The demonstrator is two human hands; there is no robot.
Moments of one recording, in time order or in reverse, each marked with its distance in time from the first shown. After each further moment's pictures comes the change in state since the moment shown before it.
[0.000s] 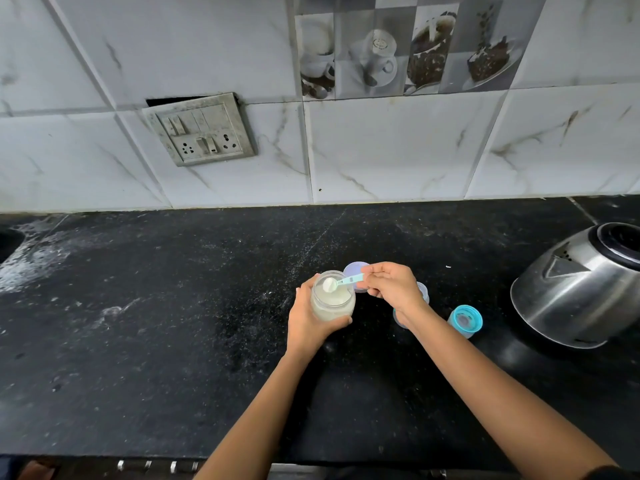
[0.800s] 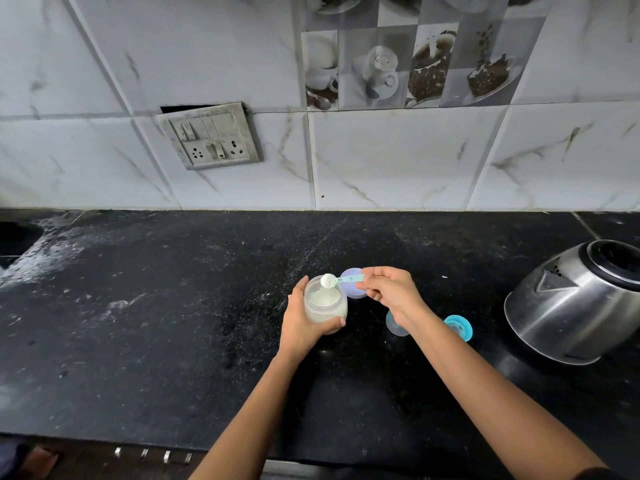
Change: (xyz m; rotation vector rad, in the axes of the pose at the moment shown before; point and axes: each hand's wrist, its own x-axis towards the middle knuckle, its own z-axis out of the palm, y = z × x) left_hand -0.006 0.013 -0.003 0.010 -0.003 -0.031; right_hand 0.000 -0.010 -0.017 0.088 -0.057 0.061
